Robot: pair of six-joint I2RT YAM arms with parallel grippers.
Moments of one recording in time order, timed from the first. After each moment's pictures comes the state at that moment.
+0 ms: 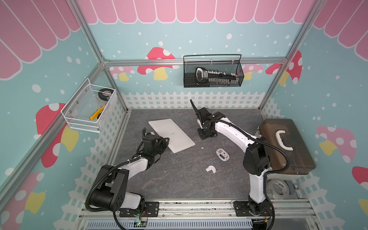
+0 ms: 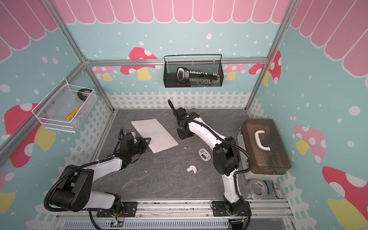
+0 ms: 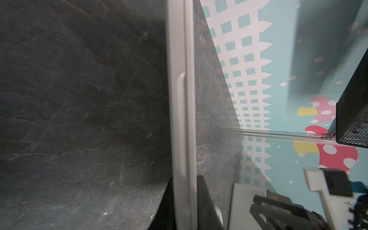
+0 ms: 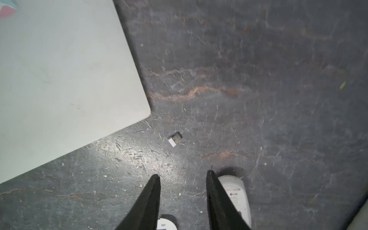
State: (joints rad) left arm -0.21 1.41 0.53 0.39 0.23 -1.15; right arm 0.62 2.00 1.78 -1.08 0.11 0.28
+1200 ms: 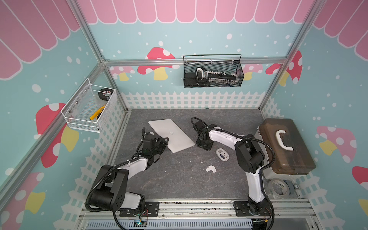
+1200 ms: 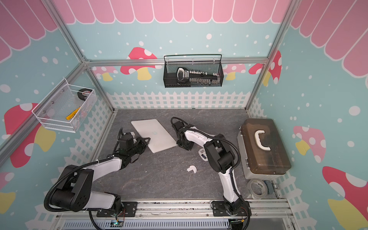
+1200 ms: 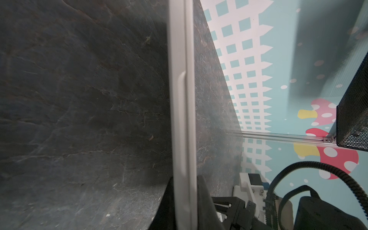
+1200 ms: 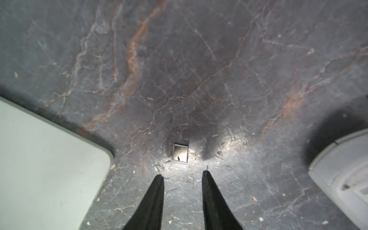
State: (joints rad) left arm -0.20 1.41 0.53 0.39 0.23 -1.15; right arm 0.64 2.11 1.61 -0.88 0.10 1.05
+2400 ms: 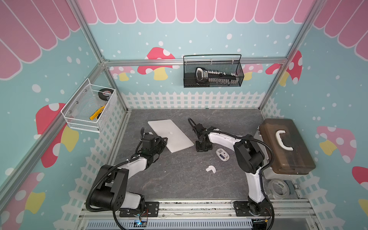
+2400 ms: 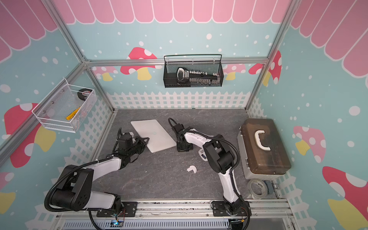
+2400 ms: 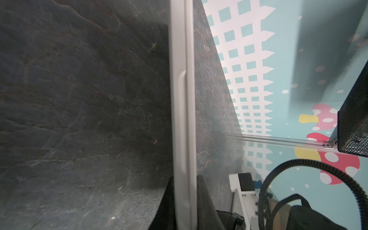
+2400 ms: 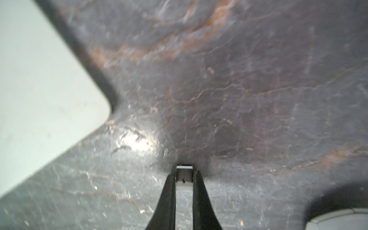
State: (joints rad) left arm -0.18 1.42 0.53 0.39 0.23 -1.15; right arm 0.66 2.06 1.49 -0.82 -0.01 0.44
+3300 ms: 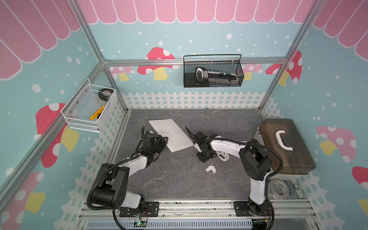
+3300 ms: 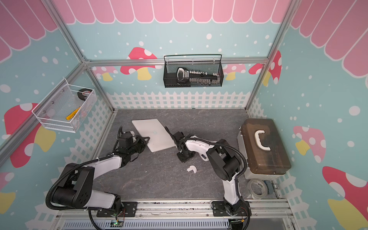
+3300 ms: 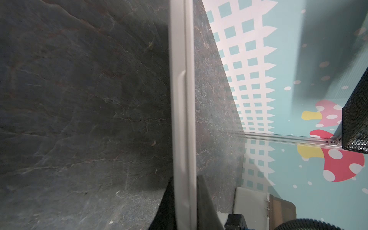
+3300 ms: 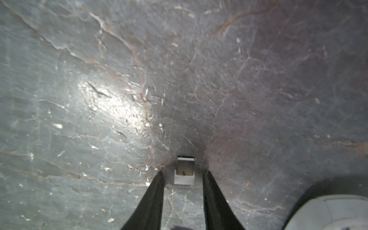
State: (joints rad) left arm -0.18 1.44 0.56 0.37 0.25 -1.13; right arm 0.73 1.95 1.32 -0.82 0.02 0.09
